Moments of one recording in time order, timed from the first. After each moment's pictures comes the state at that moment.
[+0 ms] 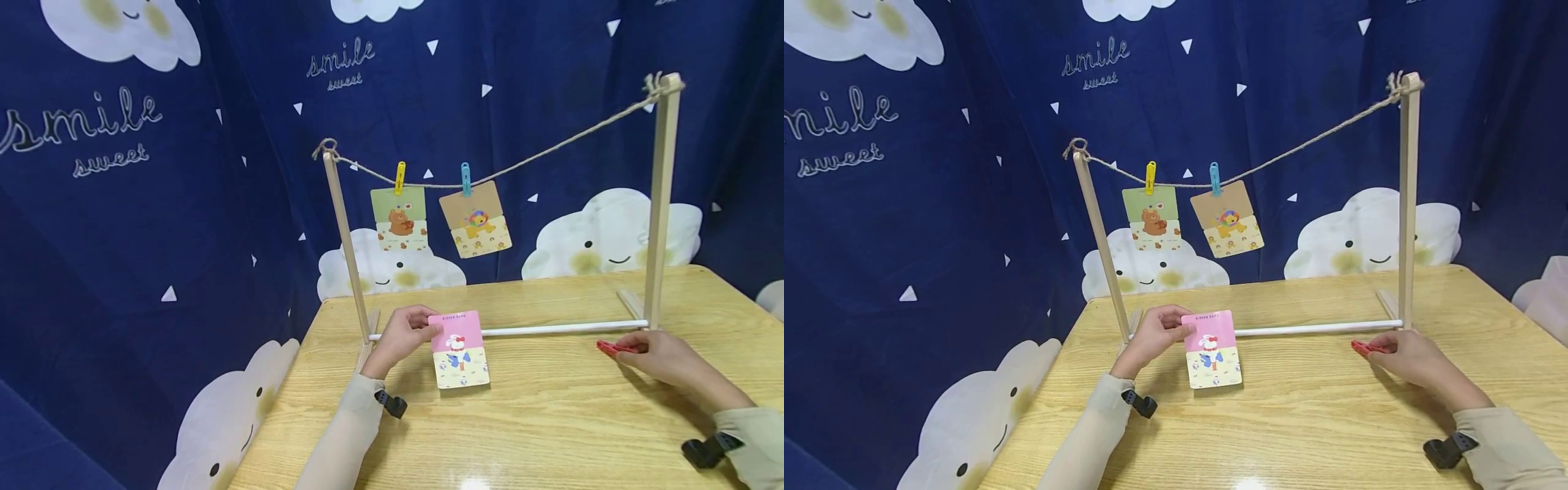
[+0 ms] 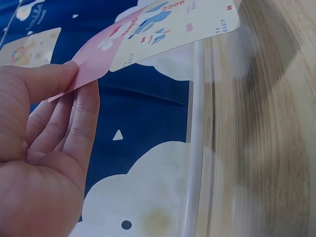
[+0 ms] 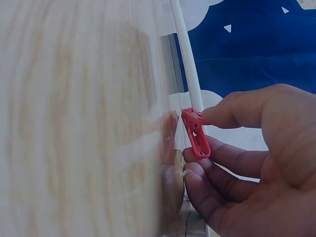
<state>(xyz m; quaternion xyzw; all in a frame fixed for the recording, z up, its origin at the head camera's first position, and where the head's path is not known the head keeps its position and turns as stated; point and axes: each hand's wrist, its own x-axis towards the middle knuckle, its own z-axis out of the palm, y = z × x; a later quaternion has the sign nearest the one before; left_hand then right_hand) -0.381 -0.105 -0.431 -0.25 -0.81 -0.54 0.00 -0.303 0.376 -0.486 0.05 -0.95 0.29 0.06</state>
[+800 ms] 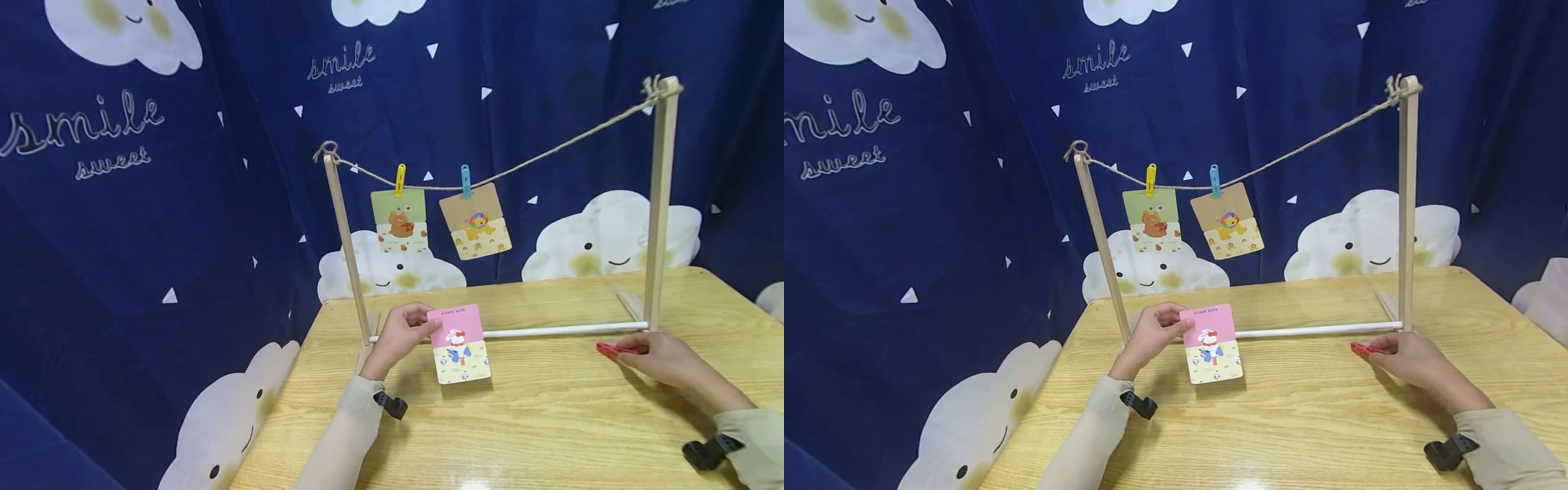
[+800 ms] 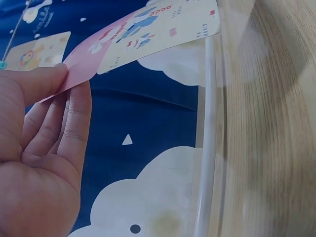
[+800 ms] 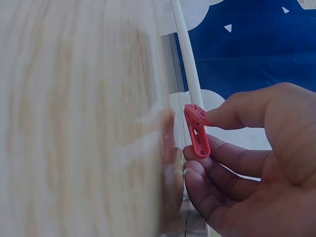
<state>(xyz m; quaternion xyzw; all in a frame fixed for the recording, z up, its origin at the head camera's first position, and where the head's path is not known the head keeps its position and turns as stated) -0.377 -0.106 -0.422 -0.26 -0.78 -0.57 0.02 -0.302 0.375 -0.481 0.05 -0.96 0.28 0.06</state>
